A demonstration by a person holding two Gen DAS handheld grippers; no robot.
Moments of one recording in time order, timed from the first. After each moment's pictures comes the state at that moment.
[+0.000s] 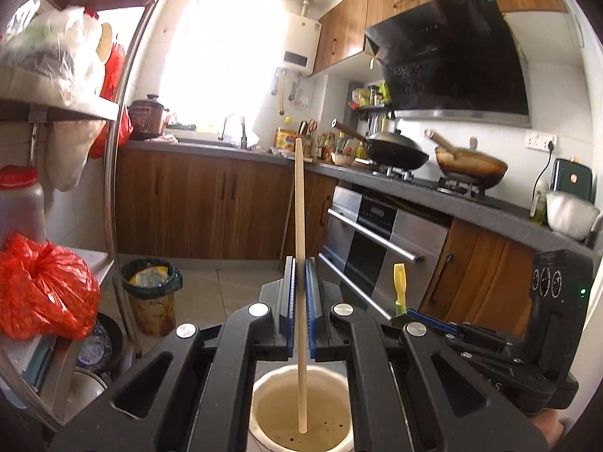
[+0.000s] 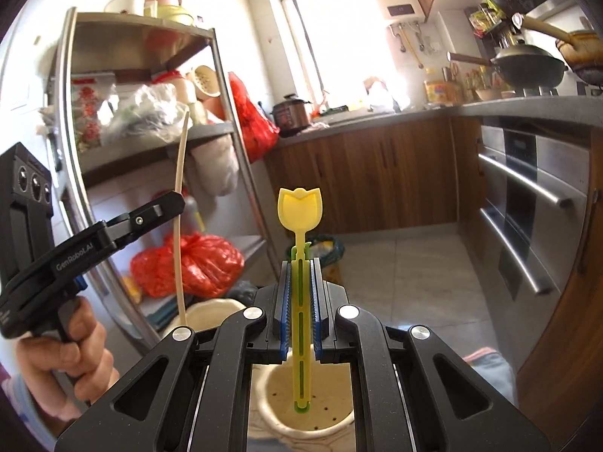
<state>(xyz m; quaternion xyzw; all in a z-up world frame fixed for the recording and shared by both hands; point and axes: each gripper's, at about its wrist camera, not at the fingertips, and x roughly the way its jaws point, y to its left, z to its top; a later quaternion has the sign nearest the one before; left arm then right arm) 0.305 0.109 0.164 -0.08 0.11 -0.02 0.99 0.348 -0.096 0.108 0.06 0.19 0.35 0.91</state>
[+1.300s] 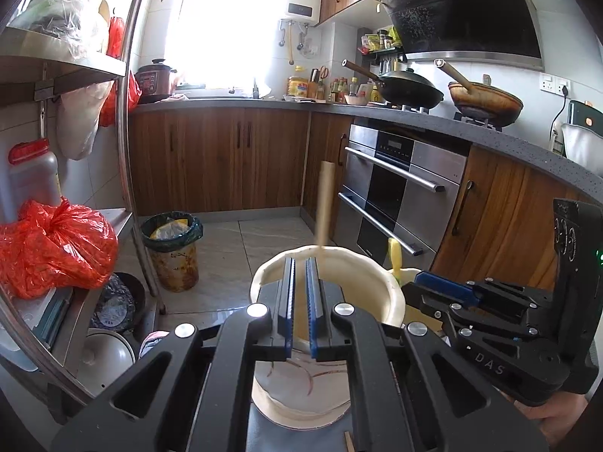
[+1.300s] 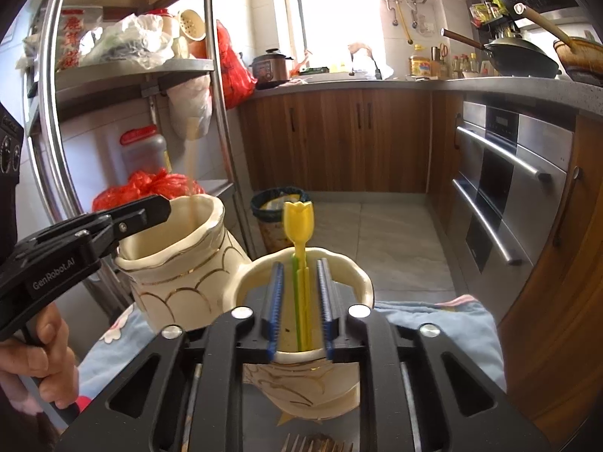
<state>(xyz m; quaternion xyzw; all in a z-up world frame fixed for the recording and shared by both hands) 0.289 0.096 0.100 -0.04 0.21 0.01 0.98 0.324 -0.082 0.068 -0.02 0.25 0.30 0.92</state>
